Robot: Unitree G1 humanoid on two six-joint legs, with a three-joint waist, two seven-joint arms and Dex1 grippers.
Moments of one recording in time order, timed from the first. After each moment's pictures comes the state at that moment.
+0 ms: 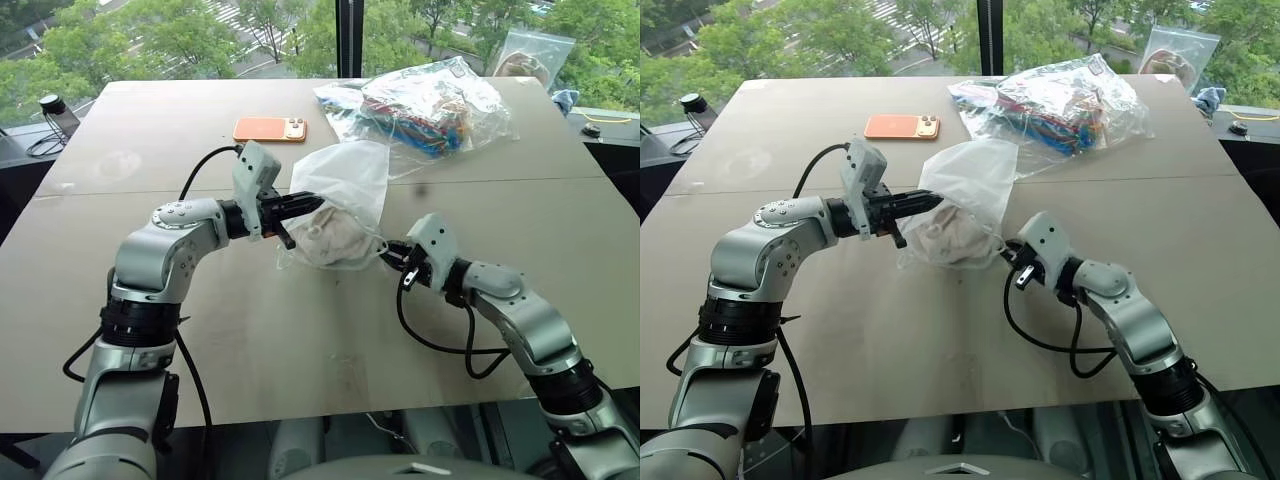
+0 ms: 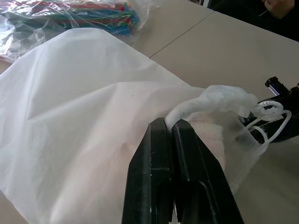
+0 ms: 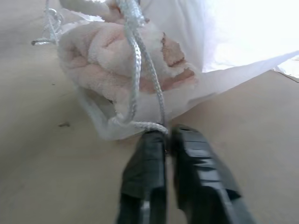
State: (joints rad) left arm -0.61 0.64 0.00 -0.05 -0.51 0.72 -0.85; right arm -0.33 -0.39 0.25 -0.32 0.21 0.61 0.54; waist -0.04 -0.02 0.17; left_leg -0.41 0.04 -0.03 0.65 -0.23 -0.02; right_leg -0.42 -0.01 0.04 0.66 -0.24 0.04
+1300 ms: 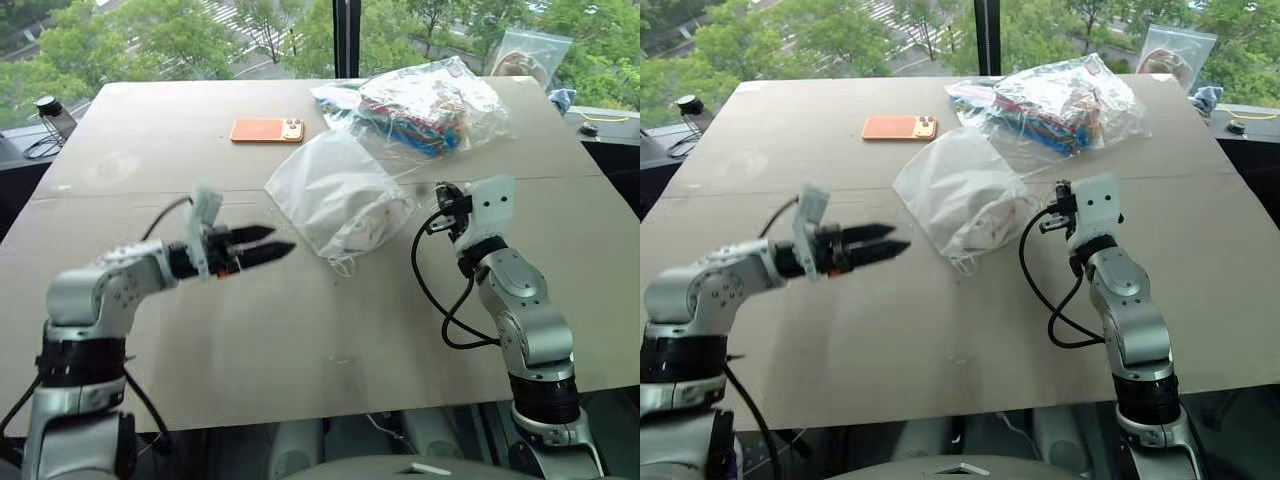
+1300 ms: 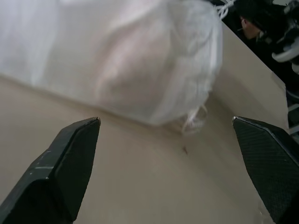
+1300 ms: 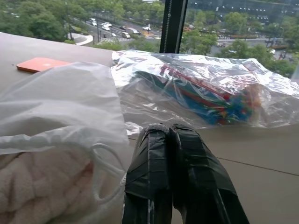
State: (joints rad) left arm -0.26 0.76 0.18 -0.11 -0.72 0.92 -0.96; right arm -0.30 -0.16 0.04 -0.41 0.09 0.52 0.15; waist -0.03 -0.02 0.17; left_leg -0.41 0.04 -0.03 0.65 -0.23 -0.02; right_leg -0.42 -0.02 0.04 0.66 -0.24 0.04
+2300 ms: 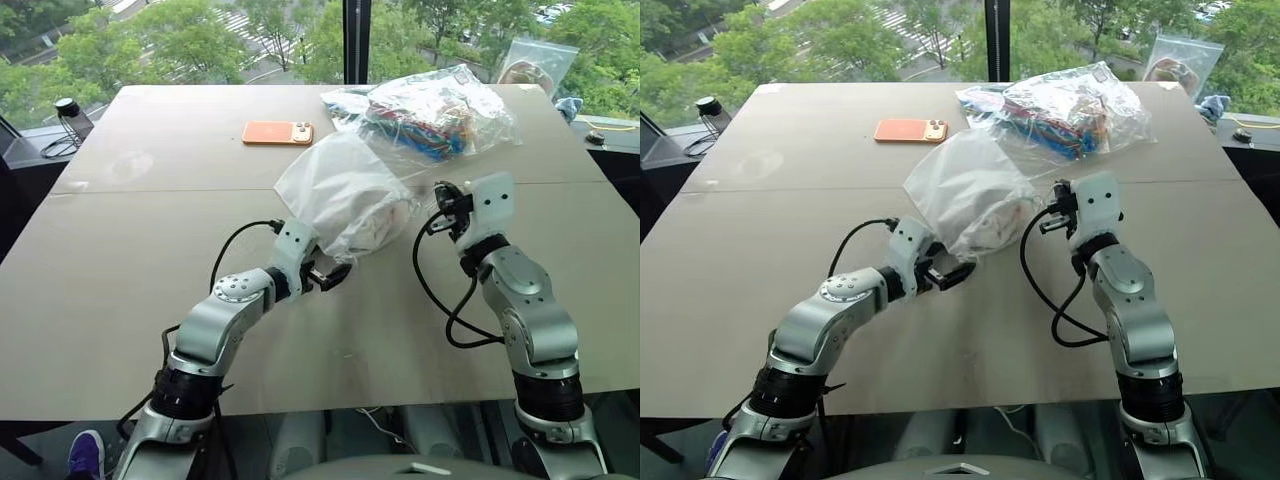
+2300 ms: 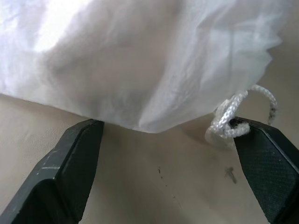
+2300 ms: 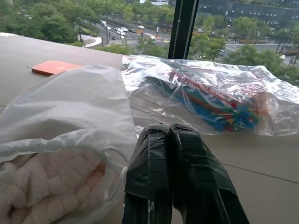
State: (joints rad) left arm -0.28 0.50 -0.13 -0.29 -0.32 0.77 -0.49; right arm -0.30 -0.18 0.03 -0.42 0.10 0.54 0.17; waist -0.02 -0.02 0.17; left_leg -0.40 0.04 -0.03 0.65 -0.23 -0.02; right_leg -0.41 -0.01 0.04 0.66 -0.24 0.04
